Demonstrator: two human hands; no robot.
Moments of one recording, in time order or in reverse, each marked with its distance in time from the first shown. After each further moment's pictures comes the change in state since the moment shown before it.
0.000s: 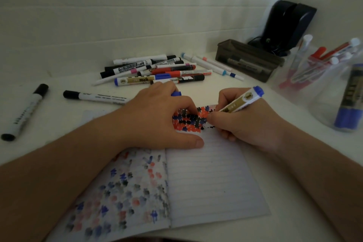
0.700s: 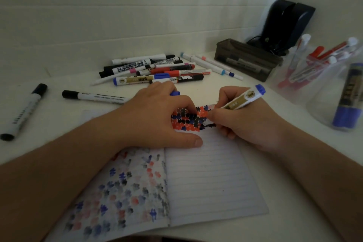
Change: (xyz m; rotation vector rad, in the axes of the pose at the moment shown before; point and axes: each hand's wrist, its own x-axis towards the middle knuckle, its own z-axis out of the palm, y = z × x) left_hand -0.001 0.000 -0.001 -0.012 -0.014 -0.012; right_hand 0.000 0.001 0.000 0.067 0.000 -0.025
